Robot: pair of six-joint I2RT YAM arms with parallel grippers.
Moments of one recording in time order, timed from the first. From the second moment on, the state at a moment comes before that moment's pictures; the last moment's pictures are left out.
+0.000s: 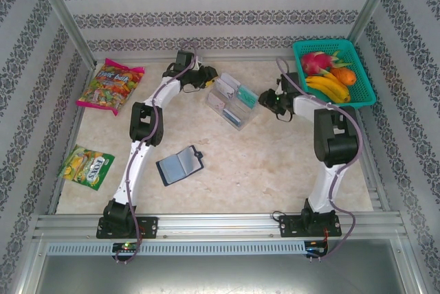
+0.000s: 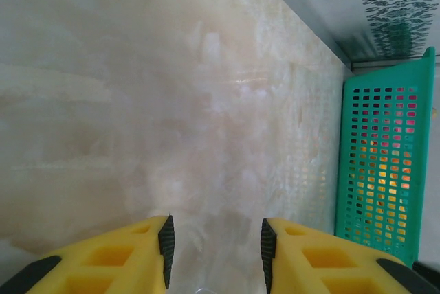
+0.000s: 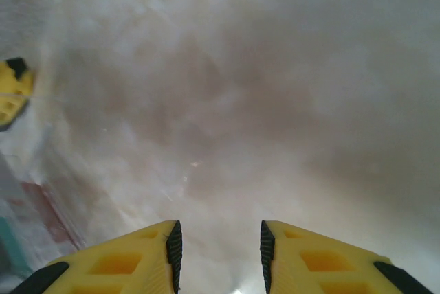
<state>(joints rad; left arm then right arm) -0.21 2.81 2.52 -0.38 0.68 -0.84 0.10 1.99 1.29 -0.19 -0.38 0.61</state>
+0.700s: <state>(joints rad) -0.21 2.40 1.80 -0.22 0.68 -0.80 0.11 2.45 1.84 -0.30 -0.96 0.56</state>
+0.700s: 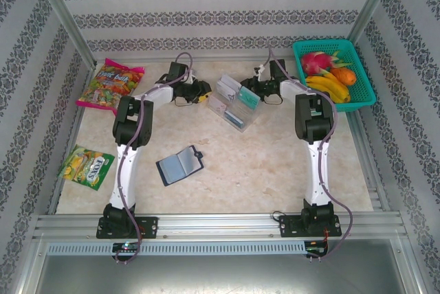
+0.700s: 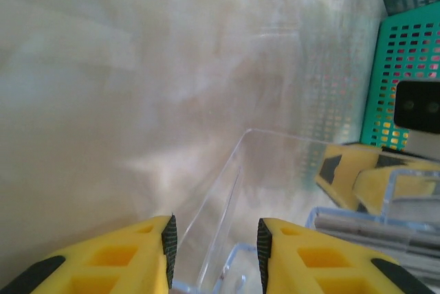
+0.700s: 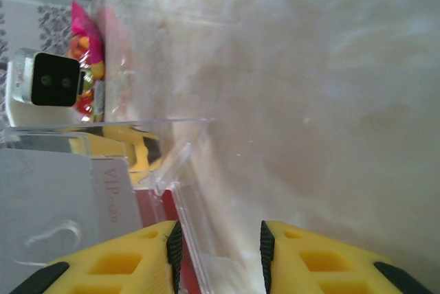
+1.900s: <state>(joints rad) -0.17 1.79 1.26 -0.28 0.51 -0.59 0.15 2.22 1.82 -0.57 -0.82 0.33</state>
